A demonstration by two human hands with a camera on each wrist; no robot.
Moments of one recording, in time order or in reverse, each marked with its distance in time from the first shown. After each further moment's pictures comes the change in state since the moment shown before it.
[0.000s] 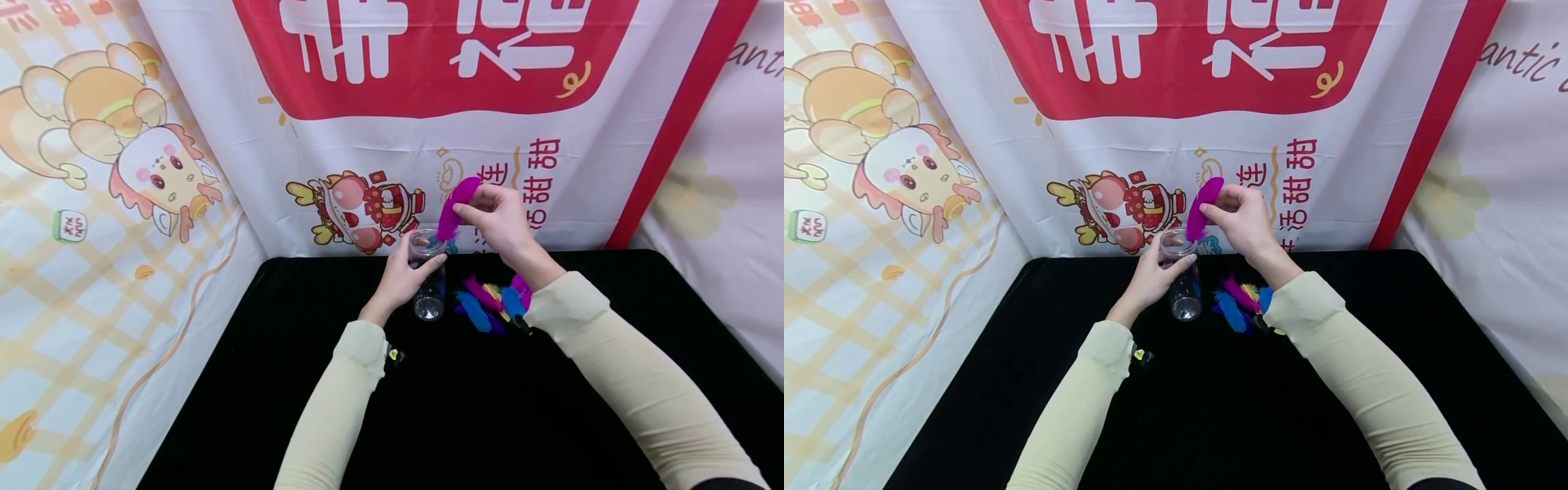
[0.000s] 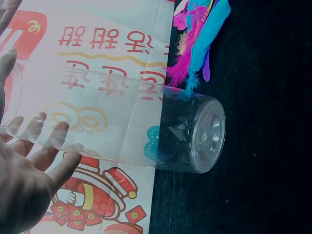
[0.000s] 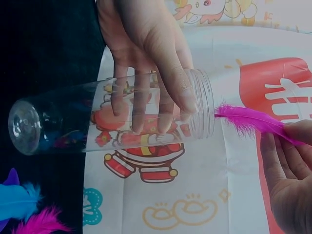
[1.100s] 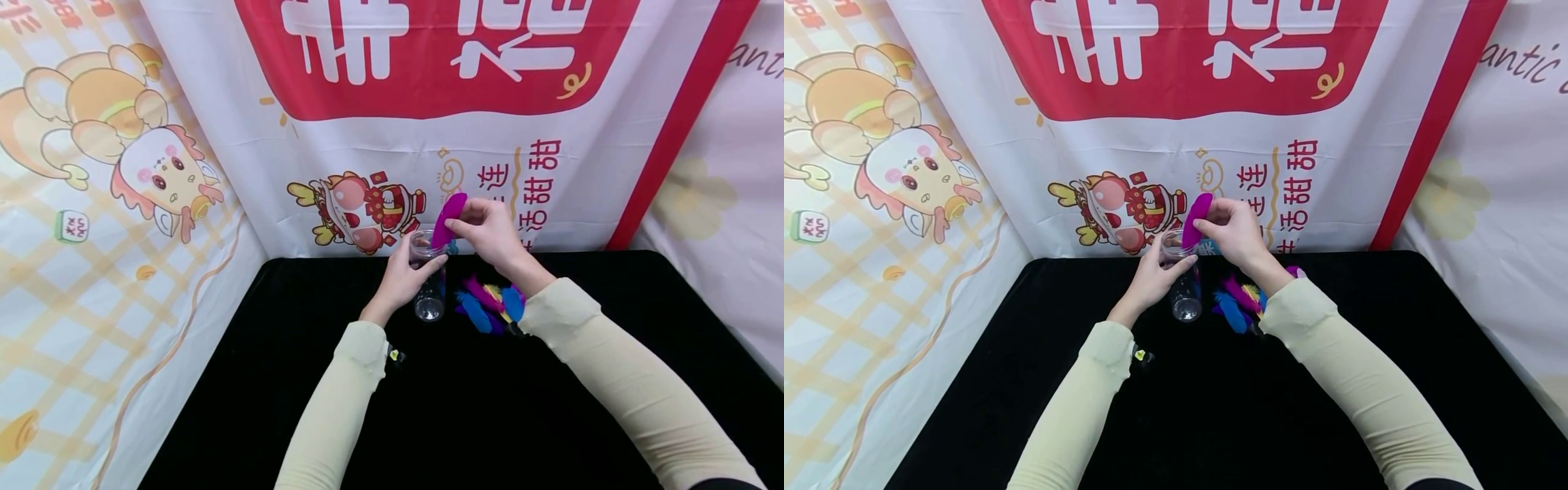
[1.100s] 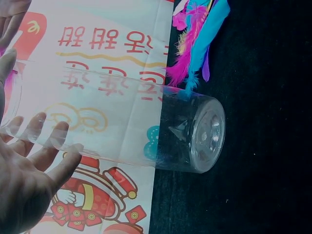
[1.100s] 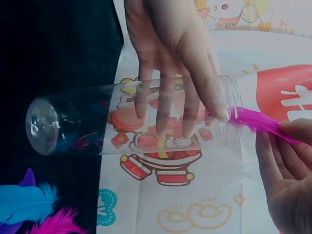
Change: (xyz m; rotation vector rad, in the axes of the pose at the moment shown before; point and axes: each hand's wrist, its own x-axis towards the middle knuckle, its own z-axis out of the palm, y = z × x) left_hand 0.000 0.000 0.000 0.002 0.007 0.021; right_hand -0.002 0.018 0.013 -0.067 -0.061 0.020
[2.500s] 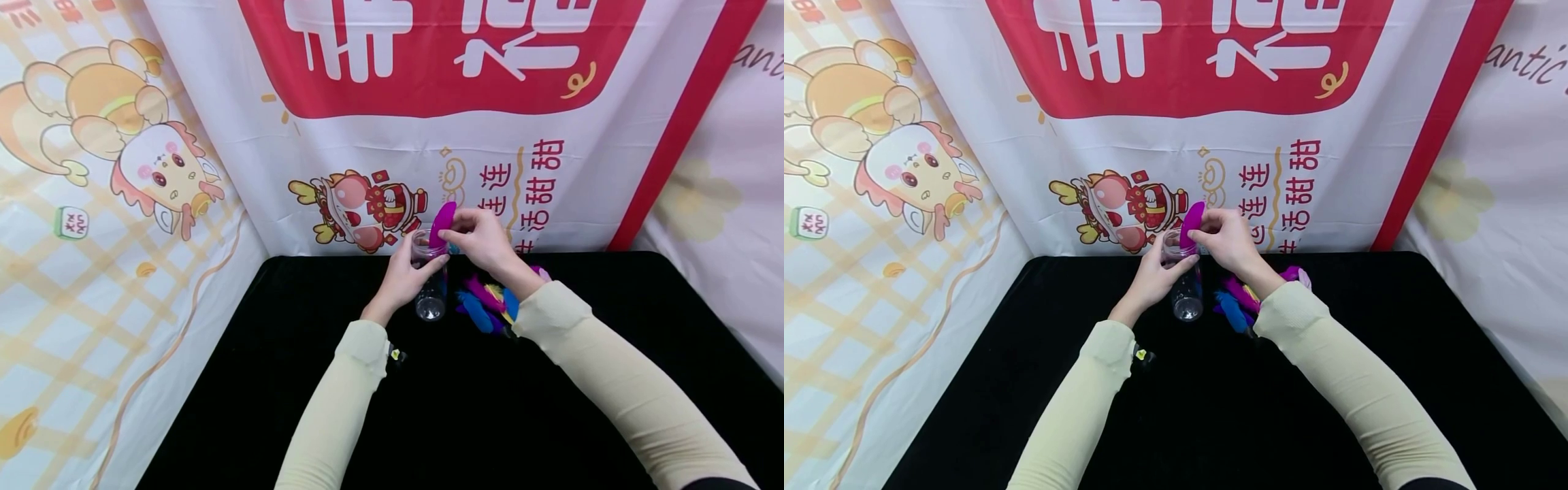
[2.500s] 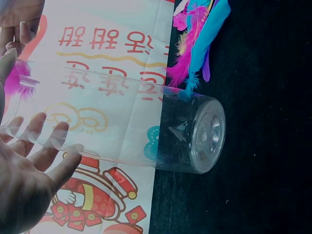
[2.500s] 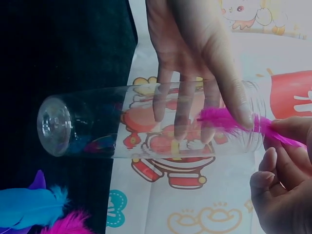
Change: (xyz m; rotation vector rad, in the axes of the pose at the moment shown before) left_hand 0.000 -0.002 0.000 0.017 0.009 0.022; right_hand -0.001 0.009 0.012 -0.229 -0.055 0.015
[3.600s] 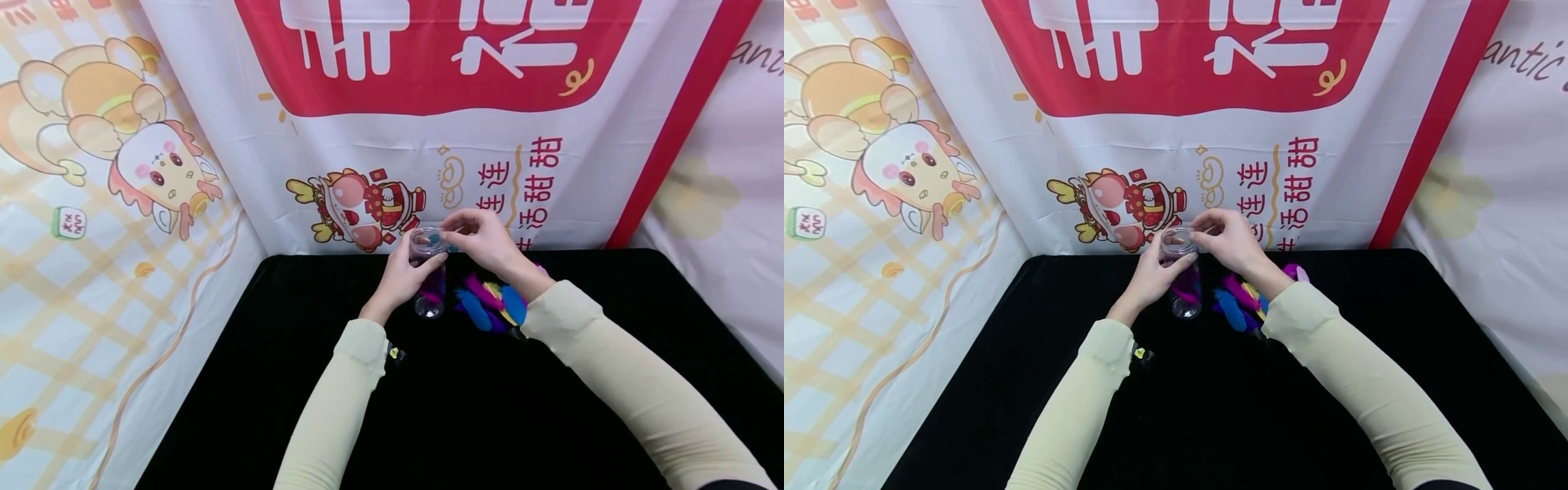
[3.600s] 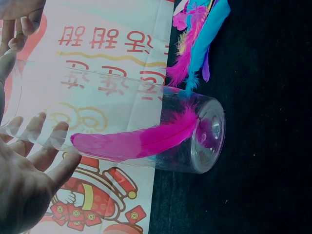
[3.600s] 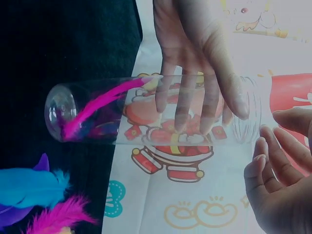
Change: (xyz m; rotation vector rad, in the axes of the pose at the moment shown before) left_hand -0.001 0.004 -0.001 0.004 -0.016 -0.031; right_hand -0.007 -0.001 -0.010 0.011 -0.084 0.028
